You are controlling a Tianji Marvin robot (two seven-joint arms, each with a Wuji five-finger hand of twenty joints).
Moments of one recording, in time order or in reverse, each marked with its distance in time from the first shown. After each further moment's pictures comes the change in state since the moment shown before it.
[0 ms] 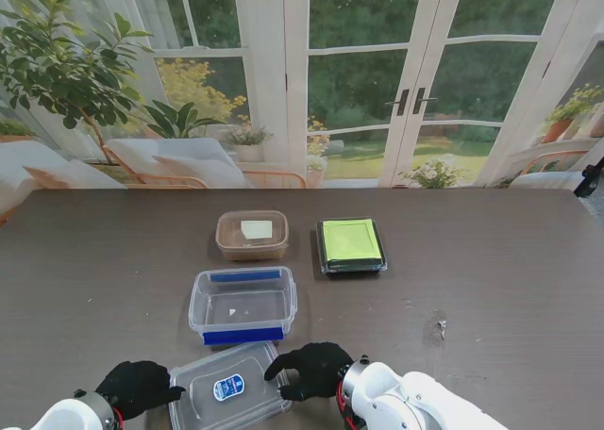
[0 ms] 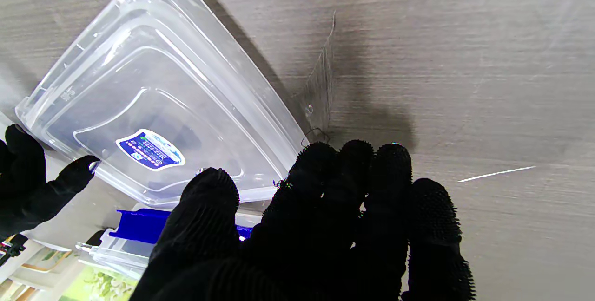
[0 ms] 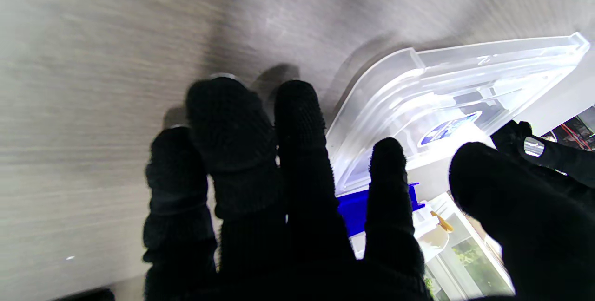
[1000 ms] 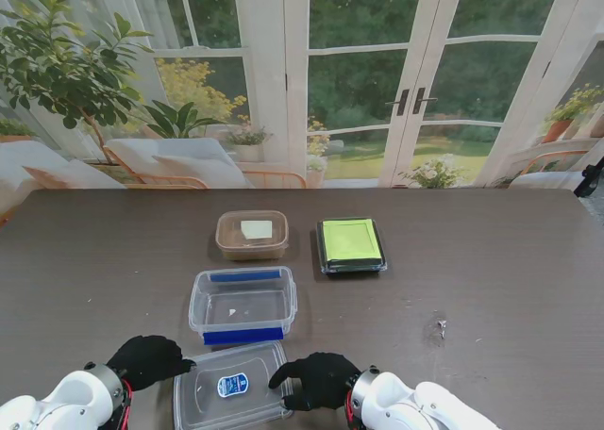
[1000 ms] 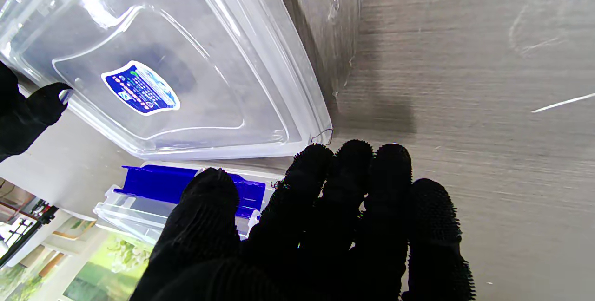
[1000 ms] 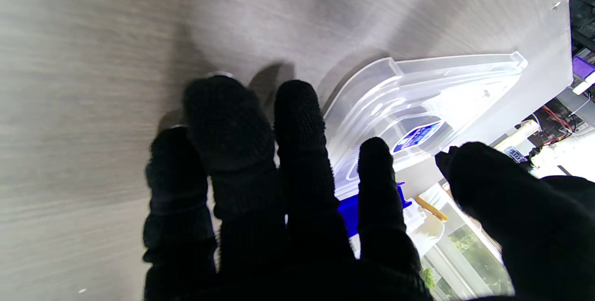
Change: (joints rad) left arm -0.140 0.004 0.033 0.091 -0.067 -0.061 0.022; right arm -0.085 0.008 0.075 -0.034 0.056 -0.049 0.016; left_hand 0.000 0.000 0.000 0.000 -0.014 -0.016 -0.015 -0.006 -0.001 -0.005 -0.001 0.000 0.000 0.000 0.000 0.000 -0.001 0.000 0.000 0.000; right_hand 0.000 0.000 0.000 0.000 0.002 0.101 0.013 -0.005 -0.001 0.000 0.000 0.000 0.000 0.010 -0.013 0.000 0.000 0.000 0.000 0.000
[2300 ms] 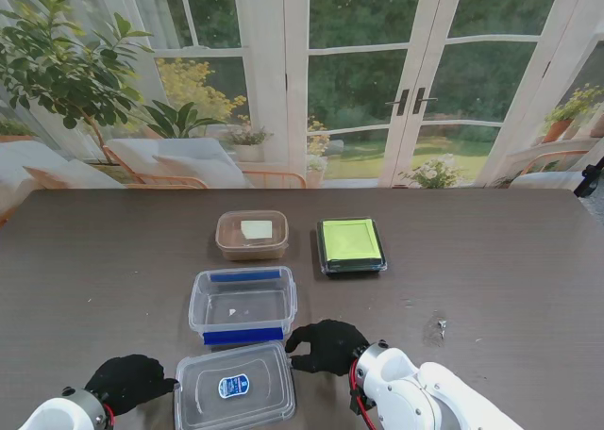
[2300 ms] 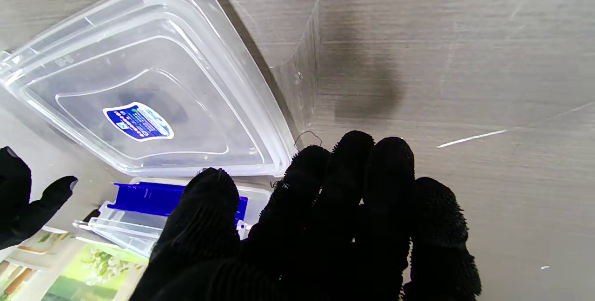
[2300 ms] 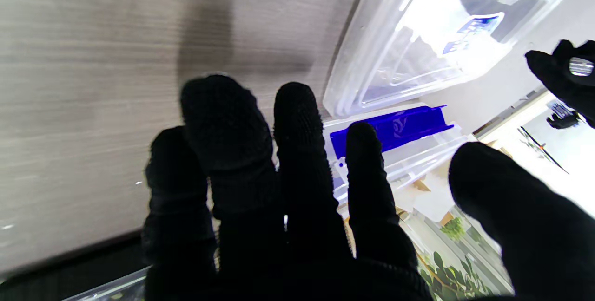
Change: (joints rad) left arm 0.174 -0.010 -0.074 -0.138 0.069 0.075 0.000; right arm 0.028 -0.025 0.052 -0.021 0.000 0.101 -0.053; left_hand 0.000 0.000 0.000 0.000 0.001 -0.005 -0.005 -0.002 0.070 -0.007 0.074 0.067 0.111 0.004 0.180 0.085 0.107 0.049 0.142 0.087; right_hand 0.000 0.000 0.000 0.000 0.105 0.090 0.066 0.031 -0.031 0.007 -0.003 0.000 0.000 0.013 -0.005 0.000 0.000 0.000 0.000 0.000
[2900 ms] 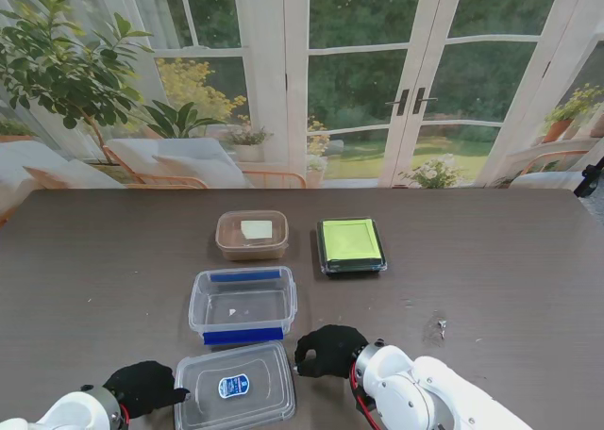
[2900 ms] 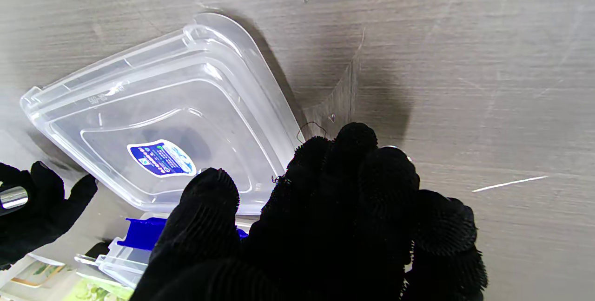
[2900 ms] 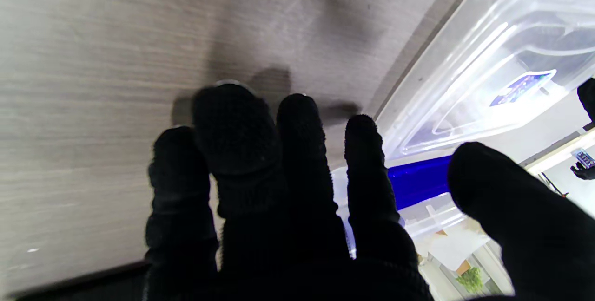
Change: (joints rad) left arm -0.057 0.019 0.065 0.000 -0.011 0.058 -0.135; right arm 0.071 0.016 -0.063 0.067 -0.049 0.017 0.060; left_hand 0.001 0.000 0.000 0.000 0.059 0.013 0.052 0.014 0.089 -0.010 0.124 0.141 0.127 -0.014 0.228 0.077 0.145 0.044 0.136 0.124; right_hand 0.000 0.000 0.000 0.020 0.045 -0.002 0.041 0.016 -0.091 0.000 0.123 0.095 -0.002 -0.048 0.063 0.001 0.000 -0.022 0.000 0.000
